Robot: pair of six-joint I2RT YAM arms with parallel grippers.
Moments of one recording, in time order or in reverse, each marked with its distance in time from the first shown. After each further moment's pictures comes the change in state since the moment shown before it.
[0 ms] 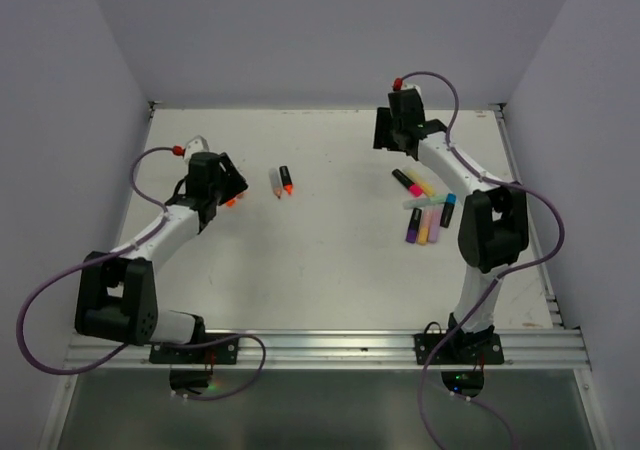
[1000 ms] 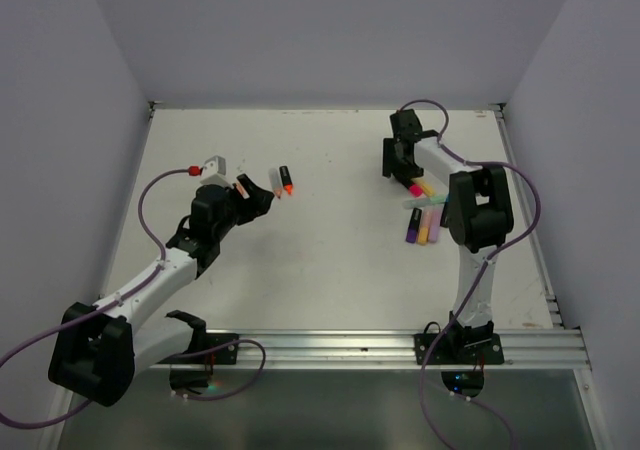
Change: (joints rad) left arm -0.199 -0.333 -0.319 0.267 0.166 -0.058; right arm -0.092 0.188 -0.045 -0.104 -0.016 -0.053
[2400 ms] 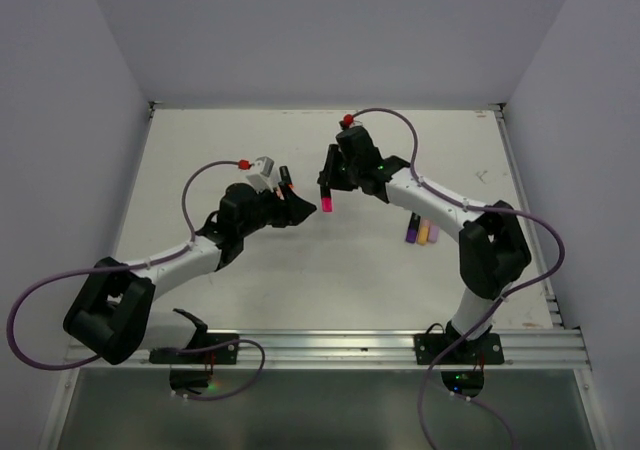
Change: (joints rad) left arm -0.155 0.226 0.025 0.269 0.290 0.018; right arm 0.369 -0.333 -0.221 0.213 -0.171 0.387
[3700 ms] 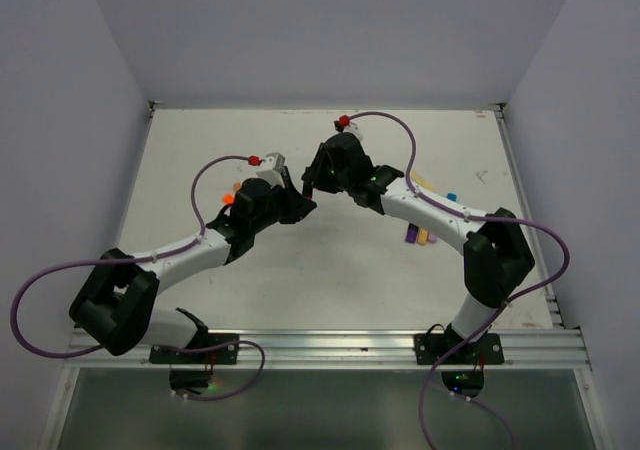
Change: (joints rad) left arm -0.093 0.056 0.112 -0.108 -0.163 0.012; right arm 0.126 -0.058 -0.027 0.119 0.092 0.173
